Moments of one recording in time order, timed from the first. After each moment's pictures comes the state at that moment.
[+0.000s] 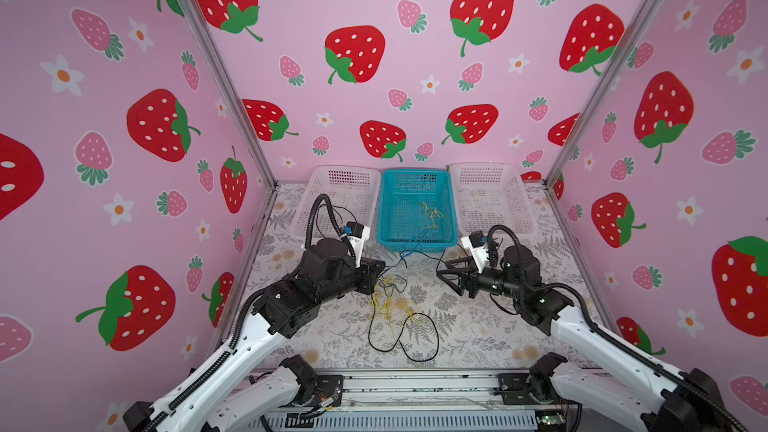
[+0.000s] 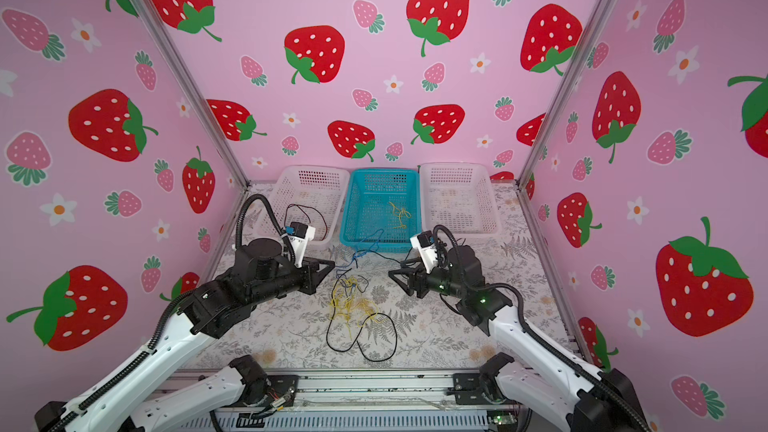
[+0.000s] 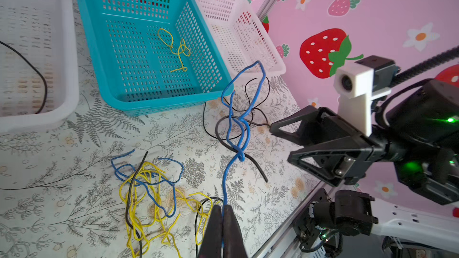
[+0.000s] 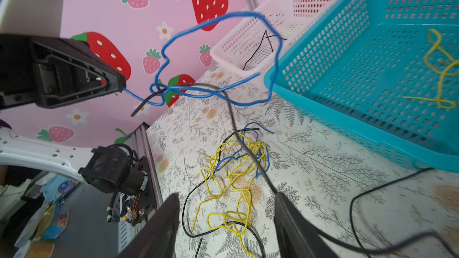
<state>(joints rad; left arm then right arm) -0.67 0.88 0.96 -0.60 0.15 -0.50 0.70 1.00 0.57 0.10 -0.53 0.30</state>
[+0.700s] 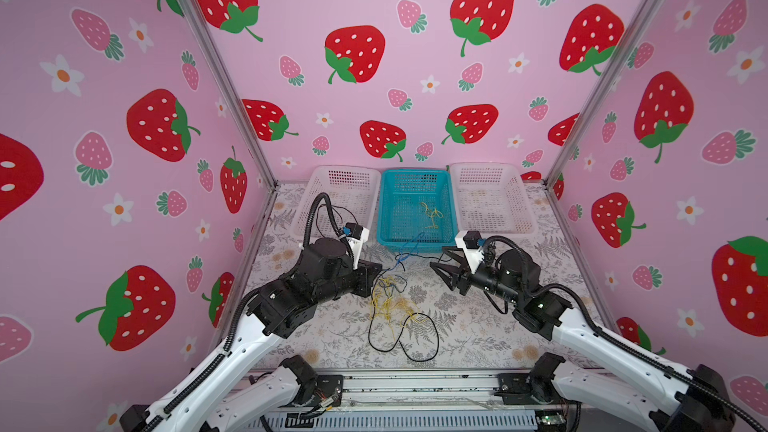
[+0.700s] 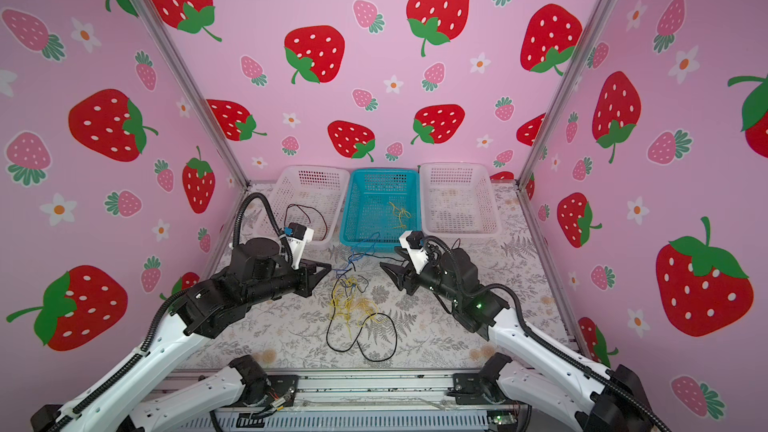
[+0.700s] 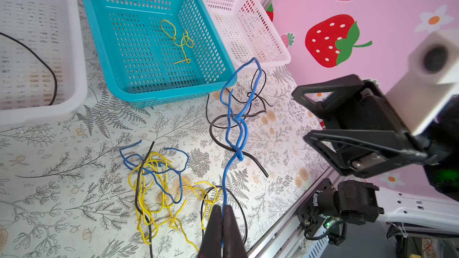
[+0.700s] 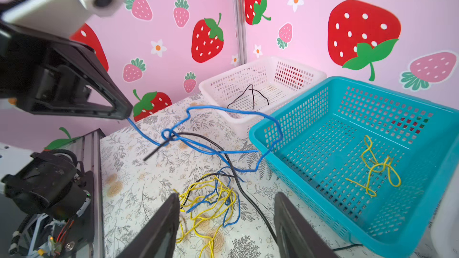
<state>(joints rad) -0.67 0.87 1.01 -0.70 0.14 -0.44 0.83 0.98 0.62 0.18 -0.27 0.06</state>
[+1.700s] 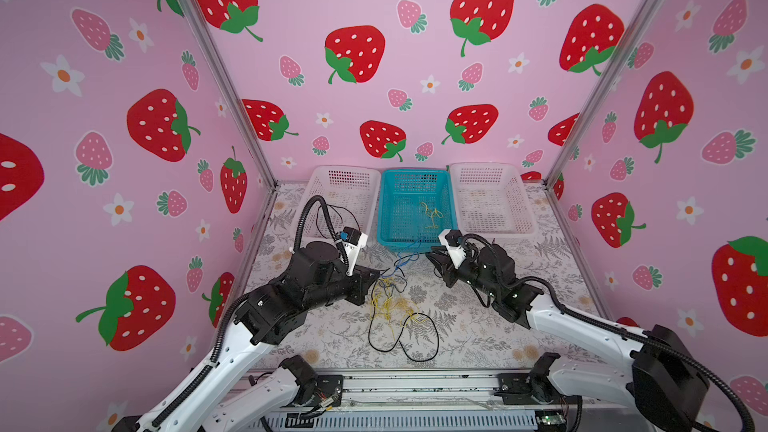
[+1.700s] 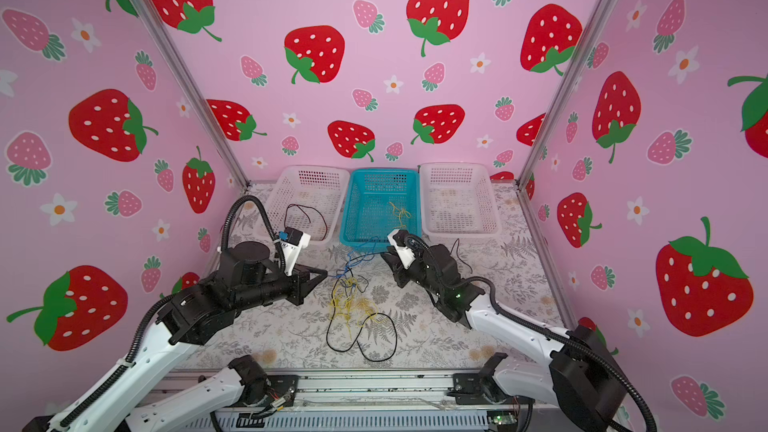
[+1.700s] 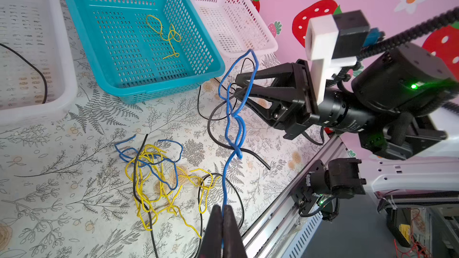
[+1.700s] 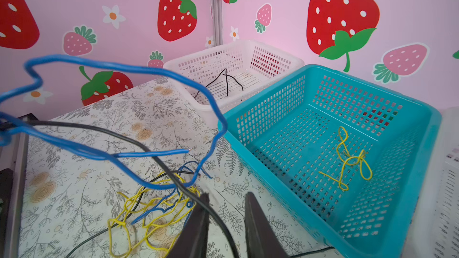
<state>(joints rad) -0.67 0.82 1.04 -0.79 0.19 -0.39 0.83 1.18 0.61 0.36 -0.14 -0.03</state>
